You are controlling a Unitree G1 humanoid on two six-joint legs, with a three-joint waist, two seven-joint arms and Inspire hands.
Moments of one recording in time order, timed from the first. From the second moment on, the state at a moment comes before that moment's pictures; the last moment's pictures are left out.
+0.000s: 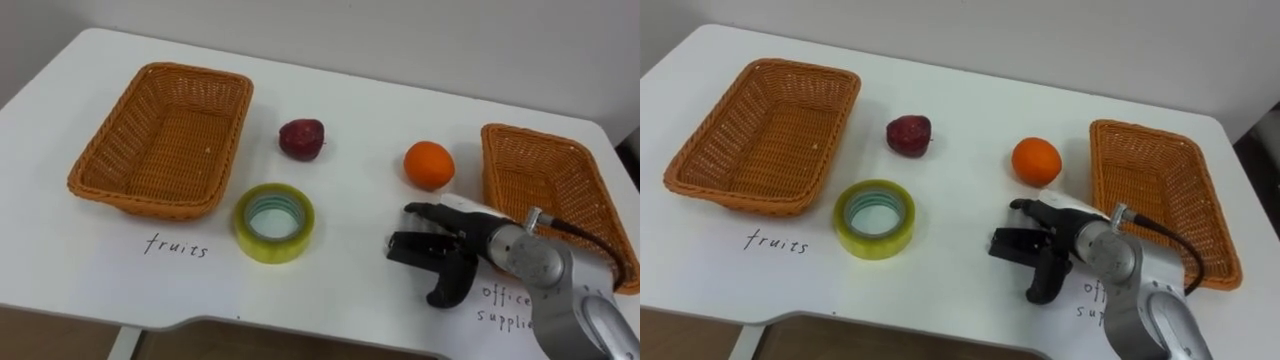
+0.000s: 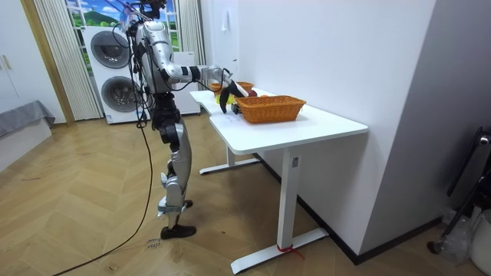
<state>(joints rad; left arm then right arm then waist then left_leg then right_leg) 0.15 0.26 0.05 1.12 0.12 0.16 0.13 -0.08 -0.39 0.17 -0.05 -0.84 0.35 0.73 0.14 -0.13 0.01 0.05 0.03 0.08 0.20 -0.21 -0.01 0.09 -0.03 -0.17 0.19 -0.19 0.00</state>
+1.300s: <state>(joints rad) 0.14 0.26 0.01 1.14 0.12 0.16 0.15 -0.10 -0.37 0.17 -0.05 -0.87 0.34 0.62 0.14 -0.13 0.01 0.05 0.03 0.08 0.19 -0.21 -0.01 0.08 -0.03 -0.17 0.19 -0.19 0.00</state>
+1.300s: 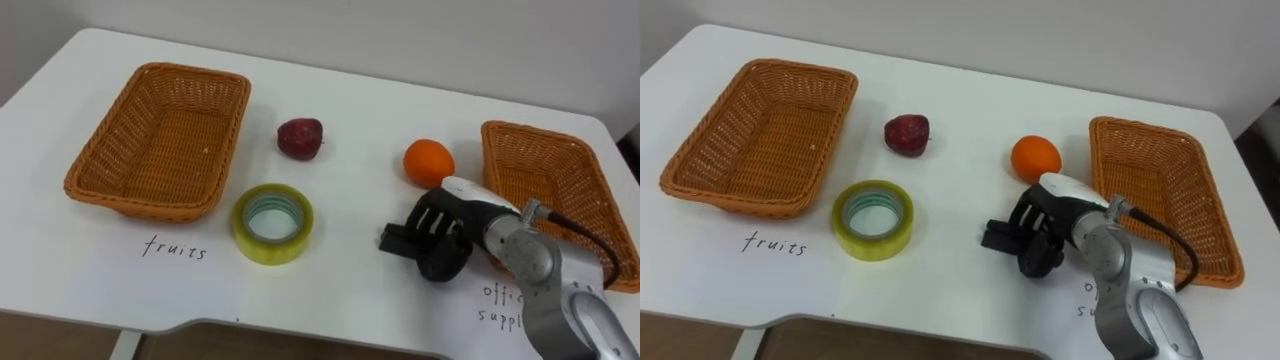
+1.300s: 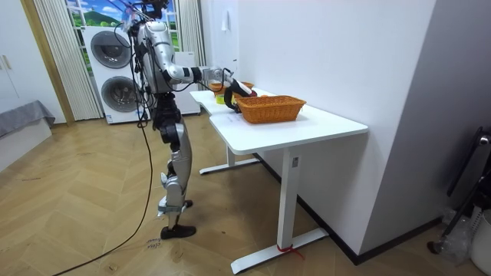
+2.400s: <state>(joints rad) 0.20 0.25 0.11 1.16 0.12 0.12 0.12 -0.14 -0.40 -0.05 -0.31 -0.69 0.26 0.52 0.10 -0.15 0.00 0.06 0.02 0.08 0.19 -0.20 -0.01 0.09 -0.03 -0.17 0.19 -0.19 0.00</state>
